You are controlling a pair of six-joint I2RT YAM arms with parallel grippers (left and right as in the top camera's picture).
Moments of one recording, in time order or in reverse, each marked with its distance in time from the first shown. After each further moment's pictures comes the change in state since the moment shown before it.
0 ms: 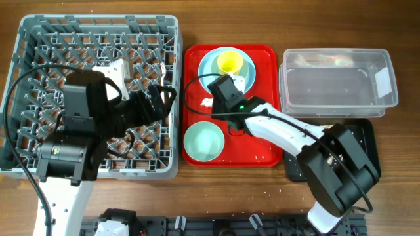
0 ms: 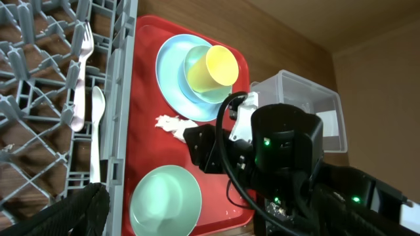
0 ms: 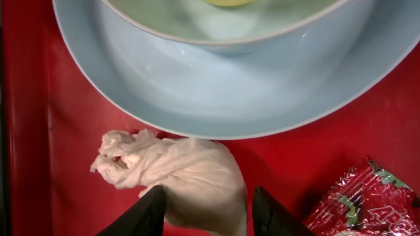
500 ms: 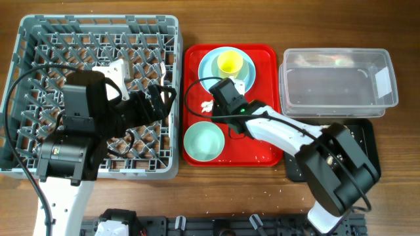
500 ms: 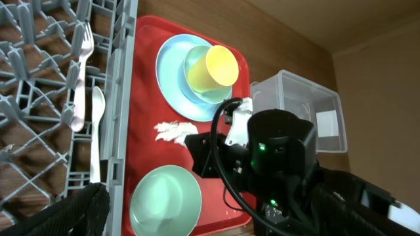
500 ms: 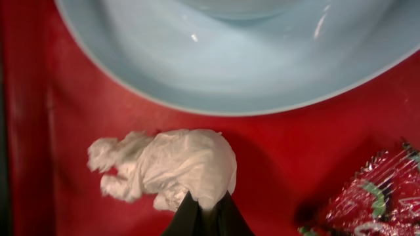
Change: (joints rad) left arm 0.000 0.000 0.000 0.000 0.000 0.000; right arm -0.001 -0.010 -0.032 0.024 -0.069 -0.005
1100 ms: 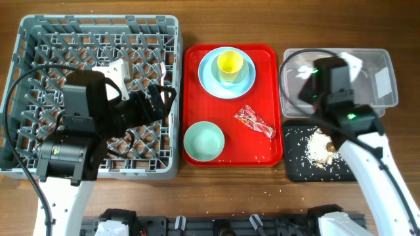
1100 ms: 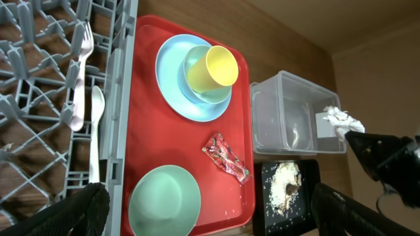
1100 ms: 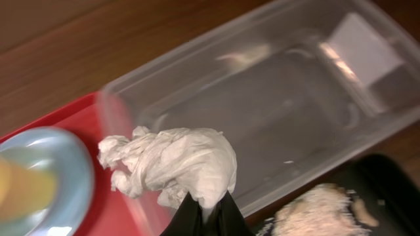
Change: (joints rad) left arm 0.000 0.000 0.000 0.000 0.000 -0.006; right arm -0.492 -0.607 0.004 -0.396 0.298 -0.177
